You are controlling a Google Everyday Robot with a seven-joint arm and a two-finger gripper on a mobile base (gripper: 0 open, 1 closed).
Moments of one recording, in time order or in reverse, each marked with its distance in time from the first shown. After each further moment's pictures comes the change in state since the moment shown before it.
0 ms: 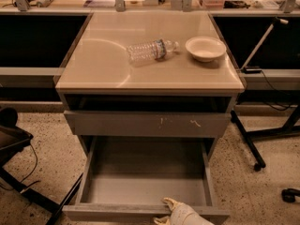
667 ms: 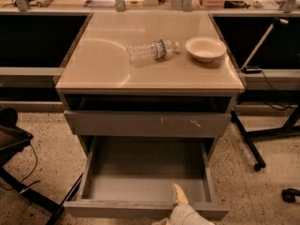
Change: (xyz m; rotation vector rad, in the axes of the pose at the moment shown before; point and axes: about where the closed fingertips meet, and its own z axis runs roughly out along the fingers) arm 0.000 0.000 0.000 0.000 0.000 0.000
